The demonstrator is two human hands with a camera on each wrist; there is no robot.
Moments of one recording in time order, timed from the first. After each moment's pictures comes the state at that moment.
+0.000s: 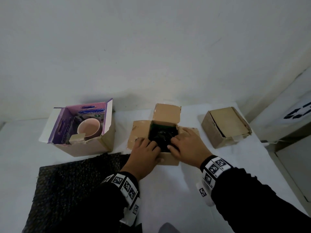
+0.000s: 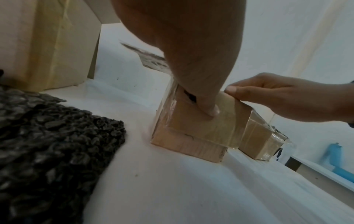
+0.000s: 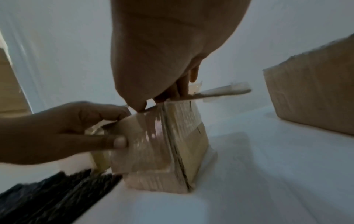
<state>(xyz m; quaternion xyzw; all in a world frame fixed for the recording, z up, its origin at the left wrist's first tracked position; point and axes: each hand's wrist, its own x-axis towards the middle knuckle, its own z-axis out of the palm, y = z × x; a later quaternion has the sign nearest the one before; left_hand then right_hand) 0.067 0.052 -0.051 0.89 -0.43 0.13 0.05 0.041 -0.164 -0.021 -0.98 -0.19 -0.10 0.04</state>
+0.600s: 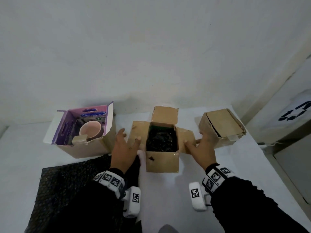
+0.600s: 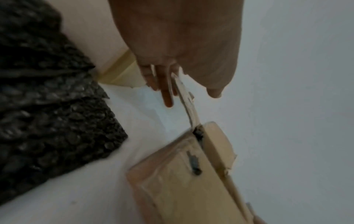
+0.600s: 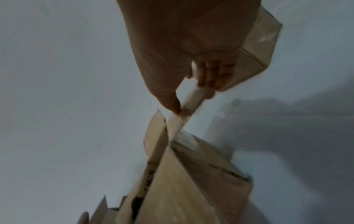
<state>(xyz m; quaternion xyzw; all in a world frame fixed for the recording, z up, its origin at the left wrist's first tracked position) 0.078 0.090 -0.035 0.90 -0.03 0.03 0.43 0.009 -0.186 -0.030 -0.86 0.26 -0.08 0.43</state>
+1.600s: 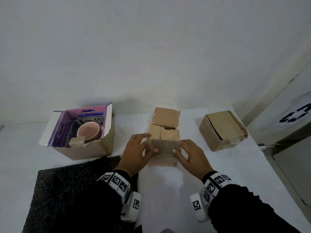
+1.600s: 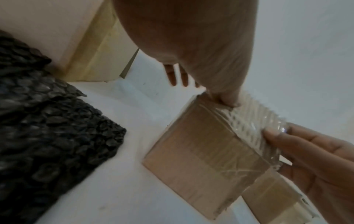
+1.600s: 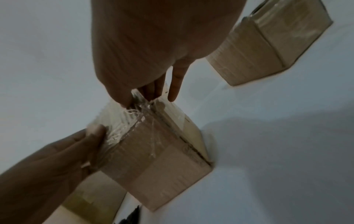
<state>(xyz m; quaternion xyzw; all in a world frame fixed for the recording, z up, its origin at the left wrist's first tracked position) 0.084 0.067 -0.043 0.88 -0.33 0.10 0.32 0.008 -0.169 -0.045 -0.92 -0.08 -0.16 0.34</state>
